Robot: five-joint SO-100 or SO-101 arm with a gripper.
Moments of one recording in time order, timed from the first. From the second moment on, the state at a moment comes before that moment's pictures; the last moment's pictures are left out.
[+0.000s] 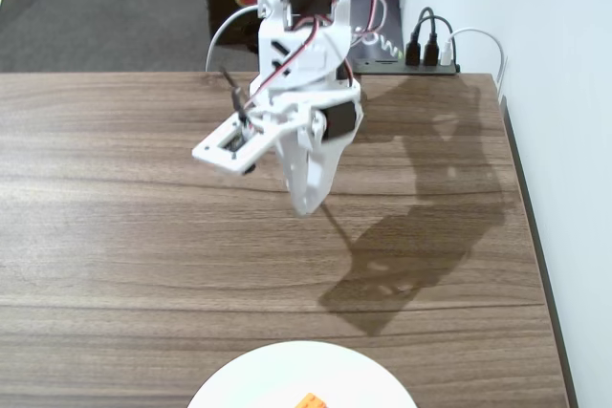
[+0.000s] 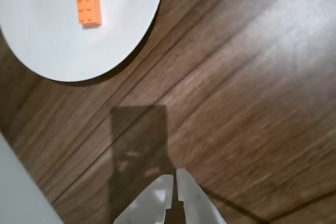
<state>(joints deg) -1.7 122.8 122.6 59.6 -42.9</state>
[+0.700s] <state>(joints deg) 1.3 159.1 148.2 65.3 -20.7</state>
